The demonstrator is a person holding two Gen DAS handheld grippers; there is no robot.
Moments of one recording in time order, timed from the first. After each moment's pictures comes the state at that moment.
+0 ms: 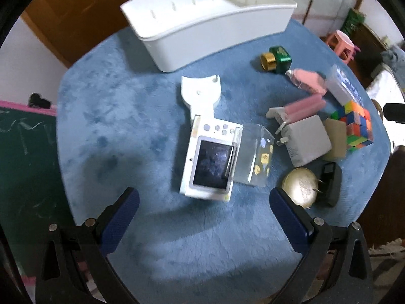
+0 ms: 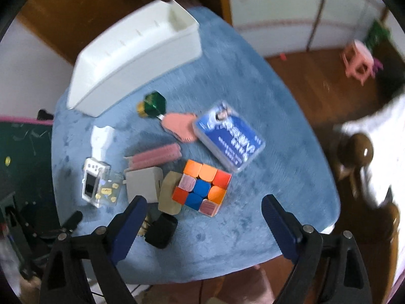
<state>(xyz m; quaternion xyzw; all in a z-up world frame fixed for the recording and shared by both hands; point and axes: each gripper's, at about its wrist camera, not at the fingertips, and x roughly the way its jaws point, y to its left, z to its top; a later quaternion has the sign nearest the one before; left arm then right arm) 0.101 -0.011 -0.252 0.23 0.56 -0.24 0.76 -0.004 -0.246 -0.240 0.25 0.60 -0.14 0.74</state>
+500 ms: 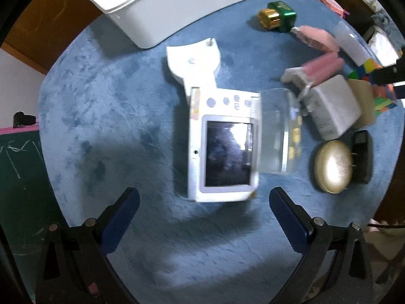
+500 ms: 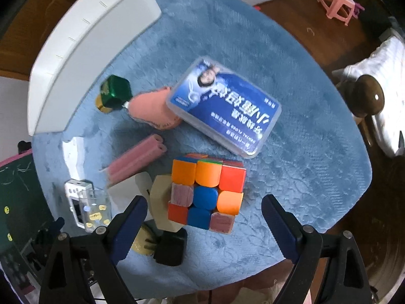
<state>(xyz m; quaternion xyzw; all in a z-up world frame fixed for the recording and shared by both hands) 0.108 -0.007 -0.298 0.30 0.58 -0.27 0.71 0.026 -0.250 -0.300 0.34 0.66 -0.19 0.65</state>
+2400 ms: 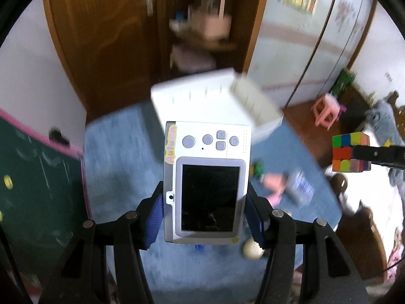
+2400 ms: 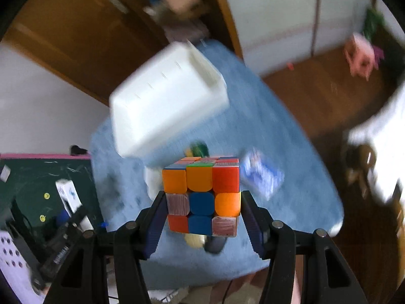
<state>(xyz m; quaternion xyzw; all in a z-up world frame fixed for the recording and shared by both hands) 0.145 -0.007 -0.060 0.10 0.46 -0.28 0.84 0.043 -0.266 -0.100 0.29 0.53 -0.12 0.79</state>
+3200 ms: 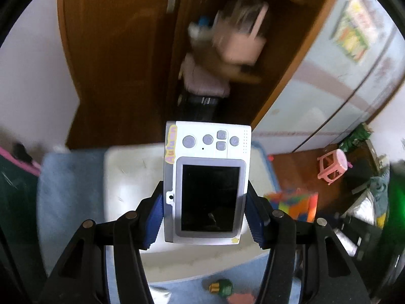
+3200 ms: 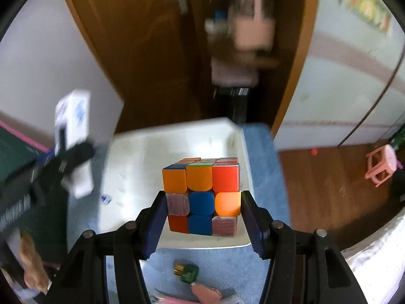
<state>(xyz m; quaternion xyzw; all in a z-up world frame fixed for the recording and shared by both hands) 0.358 -0.161 -0.145 -0.02 0.51 -0.20 0.83 0.276 -0.297 -0.147 0.11 0.54 -0.03 0.83</state>
